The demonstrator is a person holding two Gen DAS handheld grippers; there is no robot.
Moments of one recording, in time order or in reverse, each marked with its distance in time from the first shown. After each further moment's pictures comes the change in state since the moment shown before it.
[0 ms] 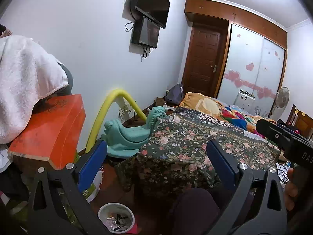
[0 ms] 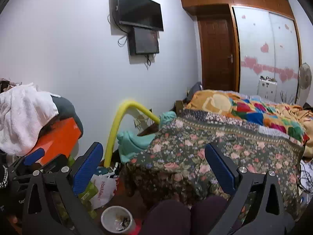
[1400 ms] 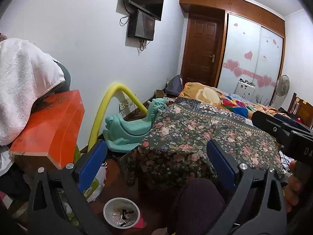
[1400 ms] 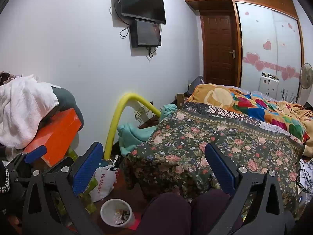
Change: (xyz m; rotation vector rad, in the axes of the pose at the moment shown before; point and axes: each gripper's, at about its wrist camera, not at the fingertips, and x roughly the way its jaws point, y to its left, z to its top) left arm 0.000 -0.010 -0.010 0.055 0.050 0.008; right arm -0.006 -0.003 -0.009 -0.026 0.035 0.013
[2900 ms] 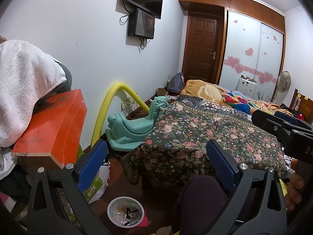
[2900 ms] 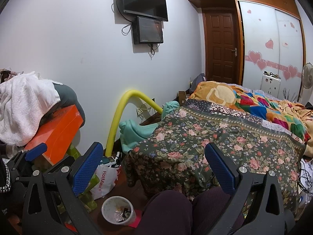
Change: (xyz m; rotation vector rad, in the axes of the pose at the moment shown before) left arm 0.001 0.004 -0.002 0.019 0.014 0.010; right arm 0.002 -0.001 -0.002 -0.017 0.028 0.023
